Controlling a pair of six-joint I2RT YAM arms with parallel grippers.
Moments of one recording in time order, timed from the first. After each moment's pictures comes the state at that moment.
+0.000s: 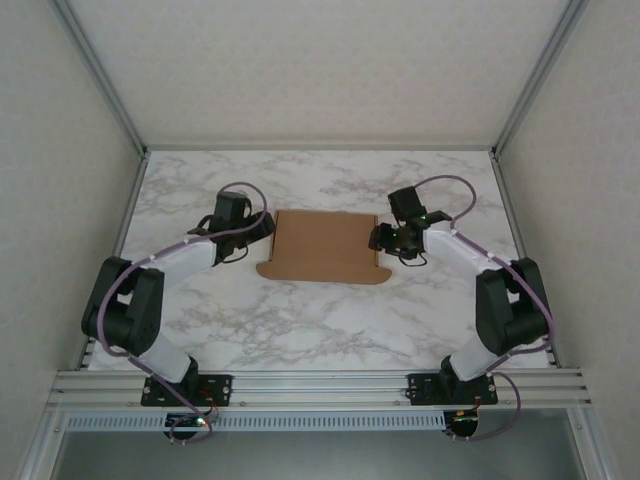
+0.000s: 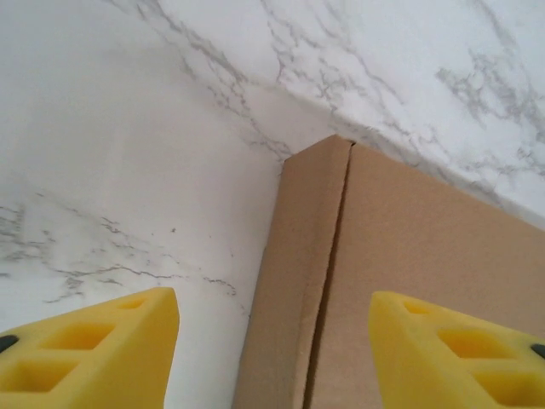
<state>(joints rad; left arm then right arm) -0.28 1.57 0.89 -0.08 0.05 -0.67 0.39 1.57 1.05 -0.59 -0.07 0.55</state>
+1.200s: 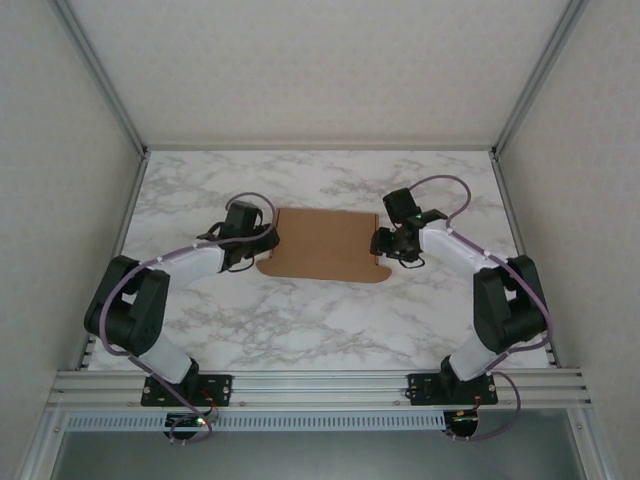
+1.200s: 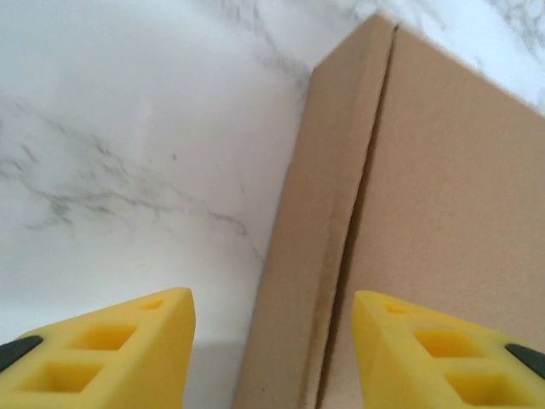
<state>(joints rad) -0.36 1.59 0.88 -0.14 -0.03 -0.68 0.43 1.58 1.08 -0.67 0.03 0.49</state>
